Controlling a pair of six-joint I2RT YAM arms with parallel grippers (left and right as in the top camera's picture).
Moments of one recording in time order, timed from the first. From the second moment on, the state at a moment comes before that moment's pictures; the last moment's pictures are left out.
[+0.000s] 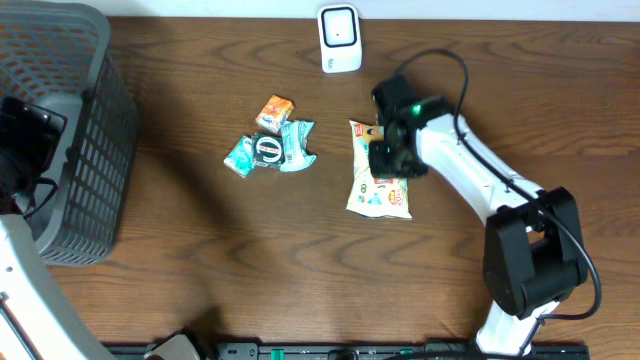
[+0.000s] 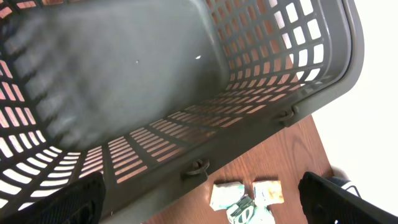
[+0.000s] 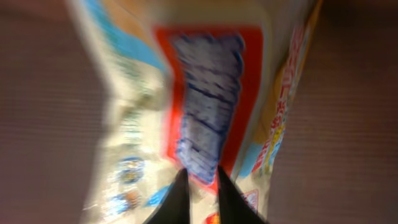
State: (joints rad) left arm 0.59 1.34 1.71 -1.26 0.12 -0.65; right arm 0.41 1.92 1.41 -0.94 -0.04 0.39
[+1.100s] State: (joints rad) left arm 0.59 1.34 1.71 -1.26 0.12 -0.65; right arm 0.42 1.99 1.42 -0.93 0.02 0.38
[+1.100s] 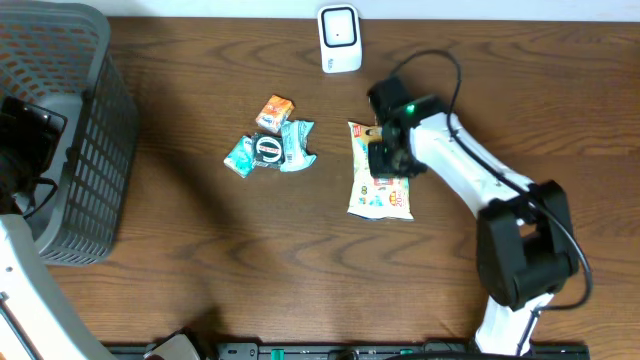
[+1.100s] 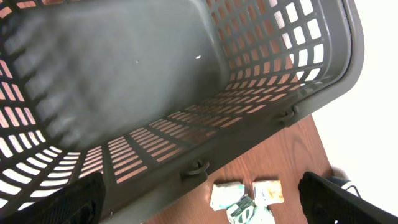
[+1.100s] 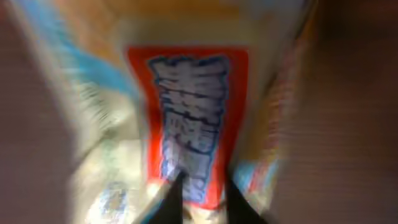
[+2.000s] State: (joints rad) left arm 0.59 1.34 1.71 -1.26 0.12 -0.65; right arm 0.42 2.06 1.74 -1.04 0.03 0.33
